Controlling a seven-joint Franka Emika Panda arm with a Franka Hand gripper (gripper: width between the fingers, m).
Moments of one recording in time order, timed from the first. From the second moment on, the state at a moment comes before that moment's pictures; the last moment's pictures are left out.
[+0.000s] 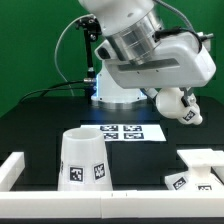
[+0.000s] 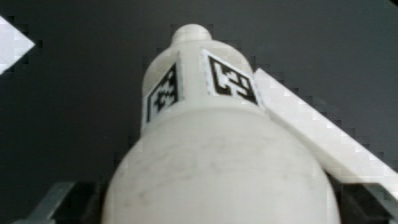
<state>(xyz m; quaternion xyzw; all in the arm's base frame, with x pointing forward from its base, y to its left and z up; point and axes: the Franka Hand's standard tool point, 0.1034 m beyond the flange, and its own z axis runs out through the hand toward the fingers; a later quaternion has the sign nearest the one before) 0.523 0.062 0.116 -0.87 0.42 0.18 0.19</state>
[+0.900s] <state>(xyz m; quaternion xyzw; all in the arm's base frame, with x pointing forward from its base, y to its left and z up) 0.569 0.103 0.162 -0.95 0.30 -0.08 0.08</state>
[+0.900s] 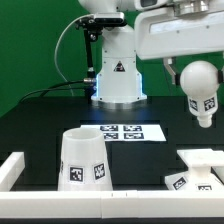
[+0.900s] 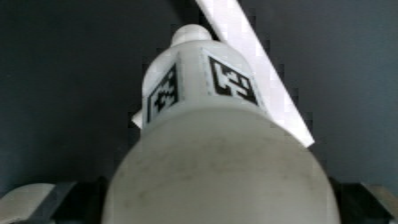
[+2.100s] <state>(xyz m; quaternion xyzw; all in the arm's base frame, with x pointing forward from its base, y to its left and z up) 0.619 0.104 0.170 -0.97 0.12 -0.19 0.04</state>
